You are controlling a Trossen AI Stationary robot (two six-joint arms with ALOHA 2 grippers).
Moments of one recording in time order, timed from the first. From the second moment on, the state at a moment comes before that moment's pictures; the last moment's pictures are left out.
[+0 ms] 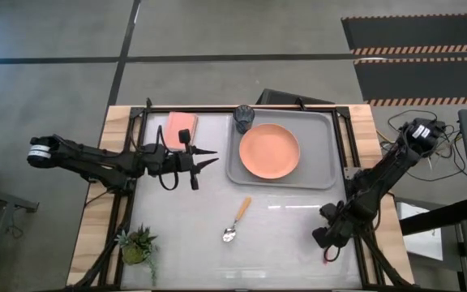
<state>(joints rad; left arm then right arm) -0.03 1.06 0.56 0.51 -0.25 0.48 0.86 1.28 0.60 -0.61 -0.18 2.02</state>
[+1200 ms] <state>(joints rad) -0.03 1.06 0.56 0.52 -0.25 0.48 0.87 1.34 0.64 -0.54 -0.13 1.91</state>
